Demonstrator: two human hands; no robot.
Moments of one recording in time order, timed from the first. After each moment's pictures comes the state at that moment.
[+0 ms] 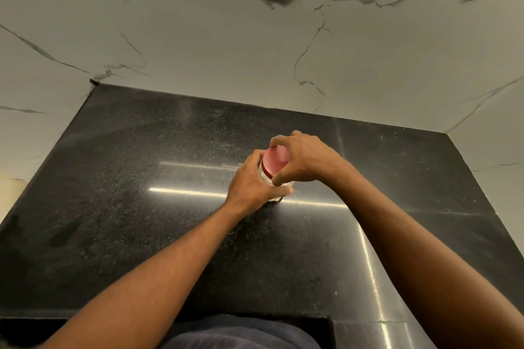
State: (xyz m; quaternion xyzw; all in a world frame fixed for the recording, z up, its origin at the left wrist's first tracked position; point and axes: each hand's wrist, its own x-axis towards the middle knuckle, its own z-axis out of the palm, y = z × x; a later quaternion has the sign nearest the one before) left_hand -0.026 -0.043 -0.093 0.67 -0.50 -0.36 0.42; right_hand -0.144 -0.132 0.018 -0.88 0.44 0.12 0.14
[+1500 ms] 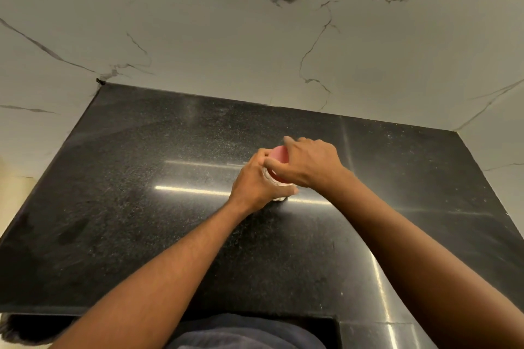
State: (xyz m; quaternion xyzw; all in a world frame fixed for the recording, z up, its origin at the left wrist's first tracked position) left_hand -0.023 -0.046 -0.095 0.66 -0.51 -0.35 0.41; right_hand -0.140 -0.113 0.005 -0.87 0.49 0.07 -0.02
